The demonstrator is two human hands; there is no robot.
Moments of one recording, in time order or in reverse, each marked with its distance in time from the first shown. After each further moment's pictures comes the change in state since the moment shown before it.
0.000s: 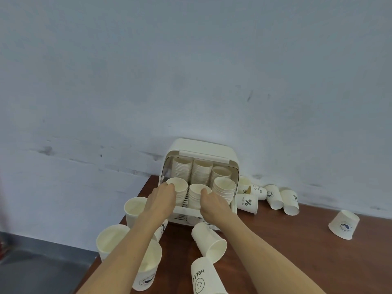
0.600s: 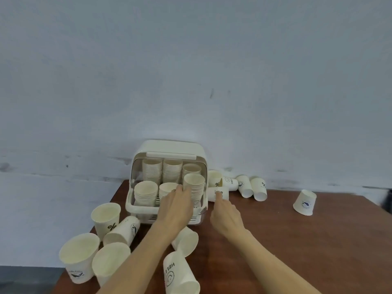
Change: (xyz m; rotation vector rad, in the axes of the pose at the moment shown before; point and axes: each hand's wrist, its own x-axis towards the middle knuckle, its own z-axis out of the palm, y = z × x) left_hand -0.039 0.114 -0.004 0.012 0.030 0.258; right_hand -0.081 0.080 0.002 0.273 0.193 0.310
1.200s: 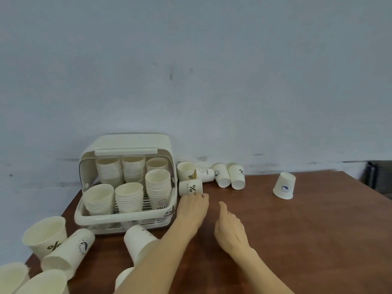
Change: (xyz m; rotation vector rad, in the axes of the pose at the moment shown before) left_hand 0.058 0.111 0.103 0.318 -0.227 0.314; right_hand -0.007 0.121 0.036 0.076 0.016 0.181
